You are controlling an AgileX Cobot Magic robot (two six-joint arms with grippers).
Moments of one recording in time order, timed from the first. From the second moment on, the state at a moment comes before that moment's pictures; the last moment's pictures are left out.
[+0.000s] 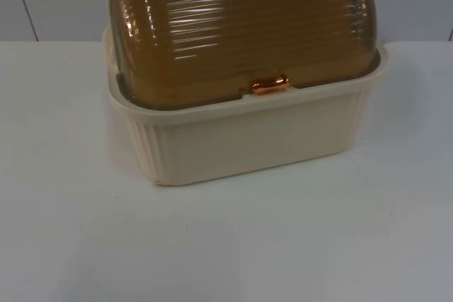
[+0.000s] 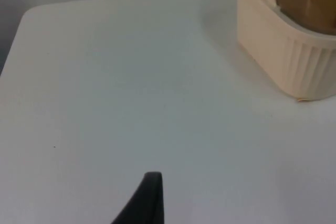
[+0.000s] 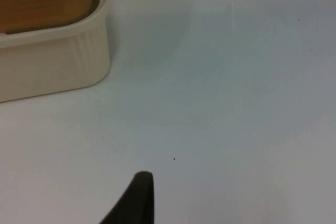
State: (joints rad) right arm 0.10 0.00 -0.52 -0.07 1.08 0.05; left arm -0.03 0.00 -0.50 -0.04 1.07 0.09
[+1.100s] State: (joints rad) right arm 0.10 0.00 -0.52 -0.07 1.08 0.05; left arm -0.03 0.00 -0.50 -0.05 1.08 0.08
